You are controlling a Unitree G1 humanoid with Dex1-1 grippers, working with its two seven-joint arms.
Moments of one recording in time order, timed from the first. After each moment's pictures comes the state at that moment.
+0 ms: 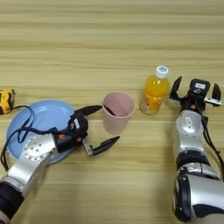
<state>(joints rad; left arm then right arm) -0.22 0.06 -0.38 0.39 -0.04 -0.33 -0.71 -0.55 -0.30 -0.29 1.01 0.03 -0.51 -0.23</state>
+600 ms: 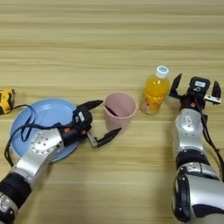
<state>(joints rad) -0.33 0.01 -0.35 0.58 -0.03 -0.38 -0.63 -0.55 -0.30 -0.28 0.99 0.03 -0.51 -0.23</state>
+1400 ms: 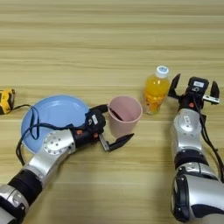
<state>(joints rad) -0.37 -0.07 -0.38 0.69 0.00 -0.41 -0.64 -0.54 -0.29 -0.28 0.99 0.03 -0.51 -0.23</state>
